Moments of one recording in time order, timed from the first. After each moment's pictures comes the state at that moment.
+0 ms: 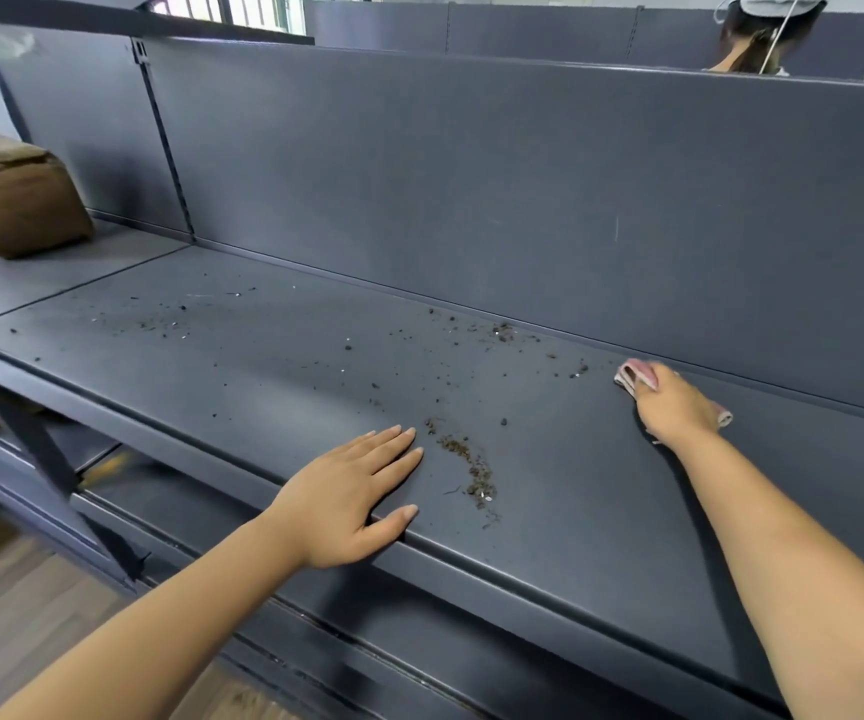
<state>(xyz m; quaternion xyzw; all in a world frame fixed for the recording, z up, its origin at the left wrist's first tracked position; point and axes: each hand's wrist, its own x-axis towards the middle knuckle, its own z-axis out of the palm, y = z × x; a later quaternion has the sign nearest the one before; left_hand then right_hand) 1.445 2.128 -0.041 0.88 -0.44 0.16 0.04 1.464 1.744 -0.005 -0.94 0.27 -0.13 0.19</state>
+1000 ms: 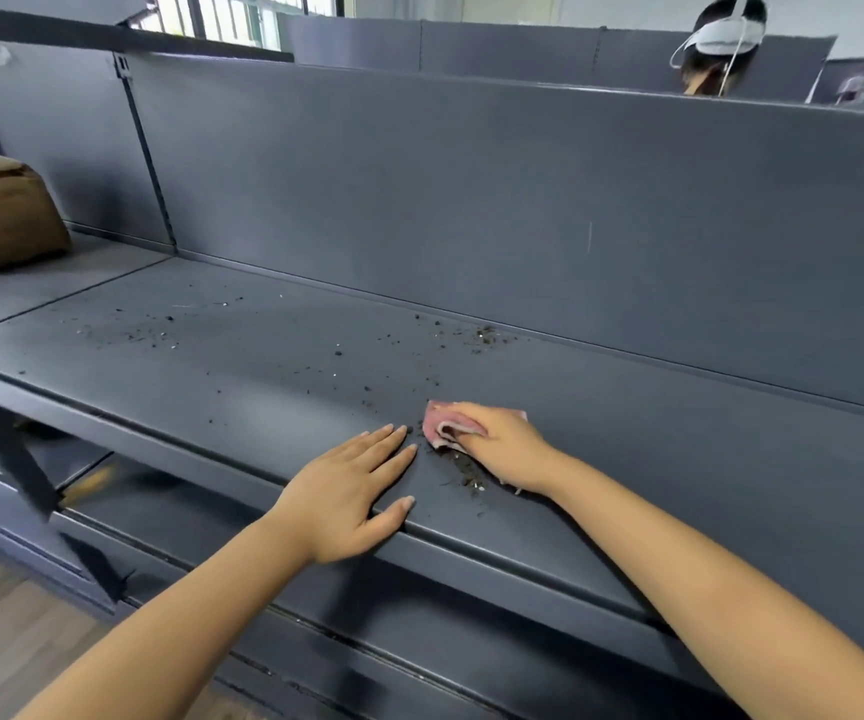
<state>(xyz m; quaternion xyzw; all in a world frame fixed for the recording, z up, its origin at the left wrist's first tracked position) 1.441 2.125 -0.036 0.89 -0.43 0.15 0.03 1.431 1.902 0.001 -0.93 -0.09 0.01 0.36</state>
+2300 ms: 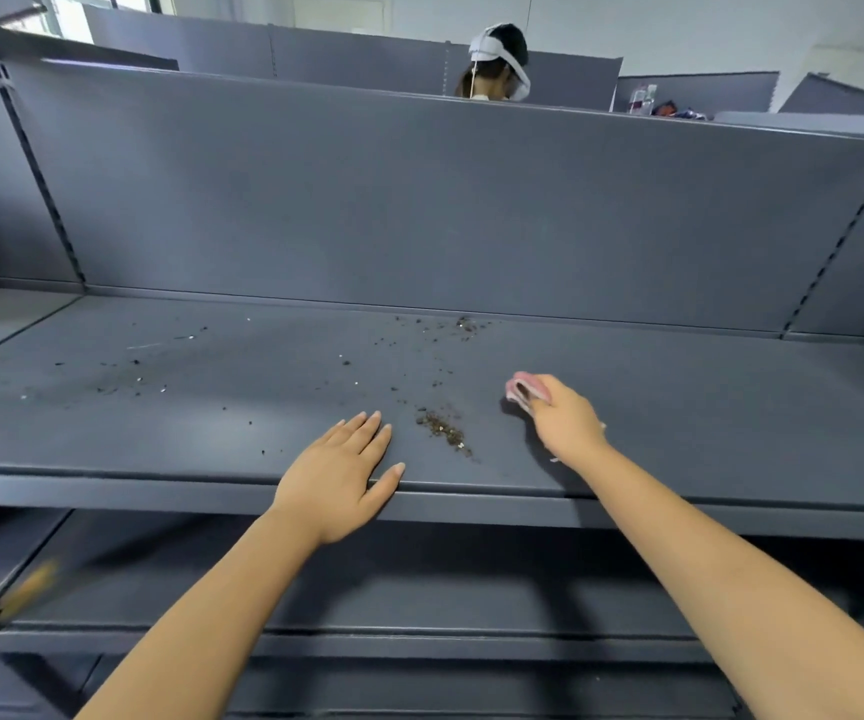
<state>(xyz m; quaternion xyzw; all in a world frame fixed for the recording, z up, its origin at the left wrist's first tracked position) 1.492 2.204 -0.030 0.88 -0.46 0.08 0.07 1.385 1.962 0.014 -0.88 0.31 -0.18 0.32</state>
